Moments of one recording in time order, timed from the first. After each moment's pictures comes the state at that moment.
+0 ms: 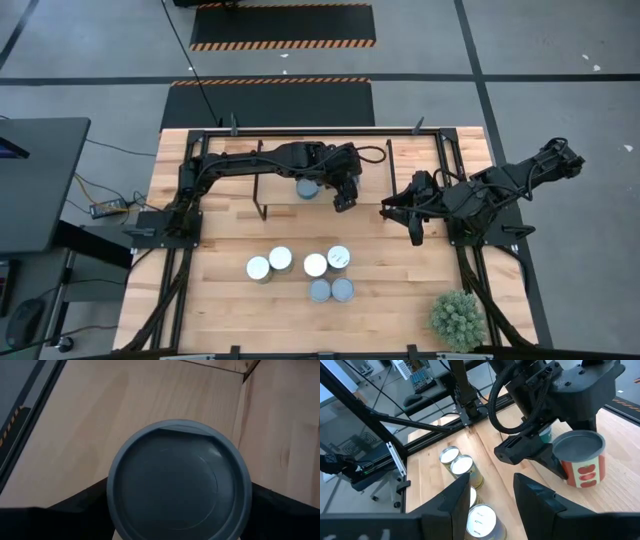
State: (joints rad) left arm 0.12 2.07 2.02 -0.87 -0.14 -0.11; right arm 0.44 1.01 1.13 -0.60 0.52 0.65
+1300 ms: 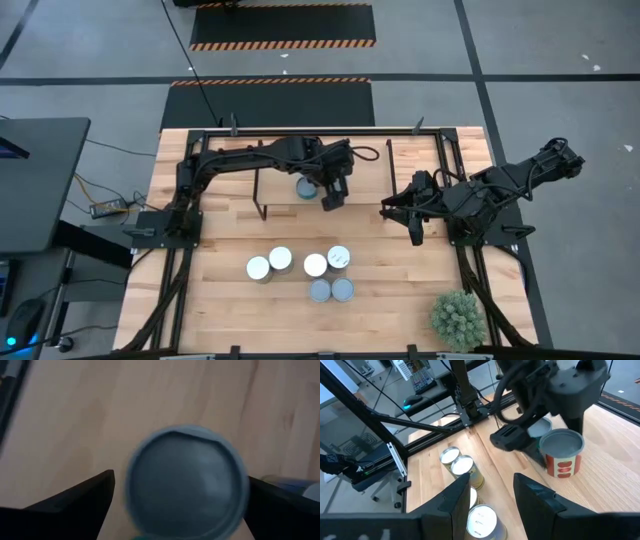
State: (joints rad) left arm 0.15 2.04 2.02 -1.04 -0.07 -0.09; right arm 0.44 1.01 1.13 -0.59 0.52 0.65
